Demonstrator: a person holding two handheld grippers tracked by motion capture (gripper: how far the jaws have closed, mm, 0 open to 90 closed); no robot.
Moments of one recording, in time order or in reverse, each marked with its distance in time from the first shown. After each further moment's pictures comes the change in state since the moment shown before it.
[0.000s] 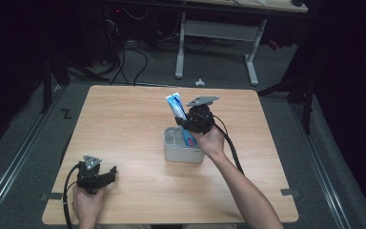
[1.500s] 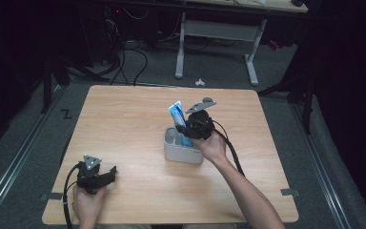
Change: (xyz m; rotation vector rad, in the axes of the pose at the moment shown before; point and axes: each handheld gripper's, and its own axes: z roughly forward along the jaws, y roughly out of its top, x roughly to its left) left arm 0.000 0.000 0.000 0.000 0.001 -0.001; right arm 0.004 -0.015 0.004 0.071 0.022 -0.037
